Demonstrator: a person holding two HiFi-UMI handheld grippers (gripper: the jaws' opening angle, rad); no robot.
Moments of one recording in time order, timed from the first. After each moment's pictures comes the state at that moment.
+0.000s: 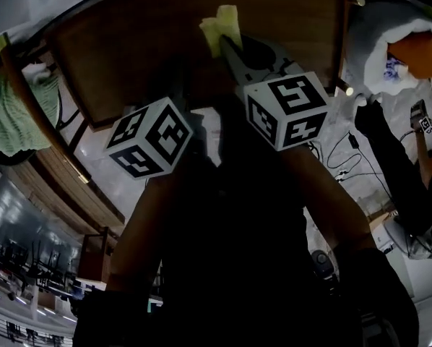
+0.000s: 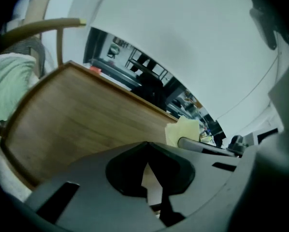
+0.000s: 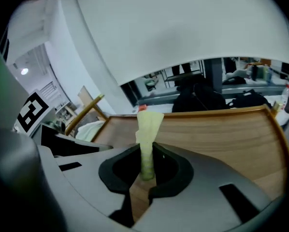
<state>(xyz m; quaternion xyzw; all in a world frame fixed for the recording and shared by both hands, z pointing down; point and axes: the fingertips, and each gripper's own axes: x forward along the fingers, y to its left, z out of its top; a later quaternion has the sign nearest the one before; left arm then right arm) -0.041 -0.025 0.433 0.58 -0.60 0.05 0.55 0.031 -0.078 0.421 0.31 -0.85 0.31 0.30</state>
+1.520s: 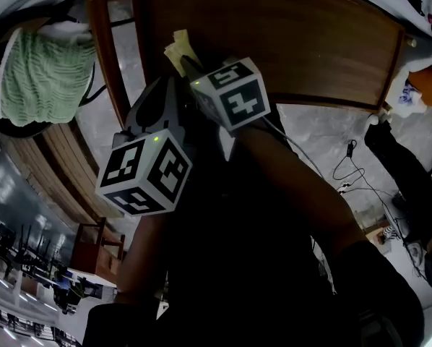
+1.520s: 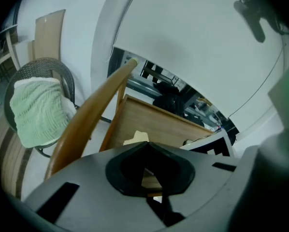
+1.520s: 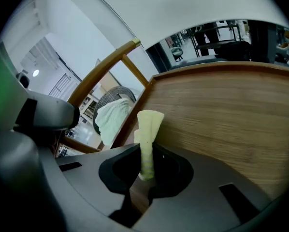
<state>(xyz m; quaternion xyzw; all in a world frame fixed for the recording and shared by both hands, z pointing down) -0.234 0.075 0.401 0.54 -0.65 0.11 0.53 -0.217 0.061 0.500 0.15 -0.83 0.37 0.38</state>
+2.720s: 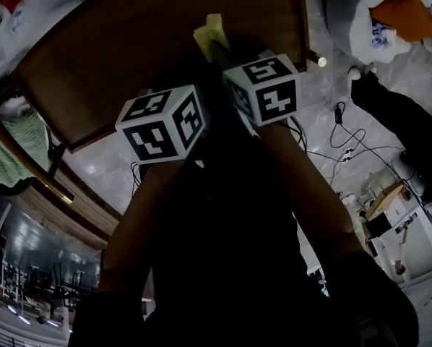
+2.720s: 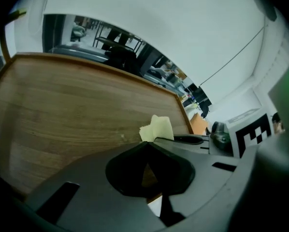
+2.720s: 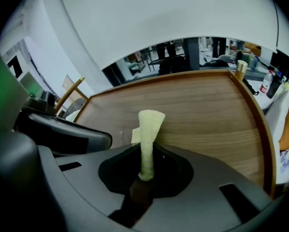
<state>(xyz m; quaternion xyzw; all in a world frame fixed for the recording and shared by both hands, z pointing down) 0.082 -0.027 0.464 0.66 -0.48 0.17 0.55 0.126 -0.054 0.492 0.34 -0.79 0.35 0.38</state>
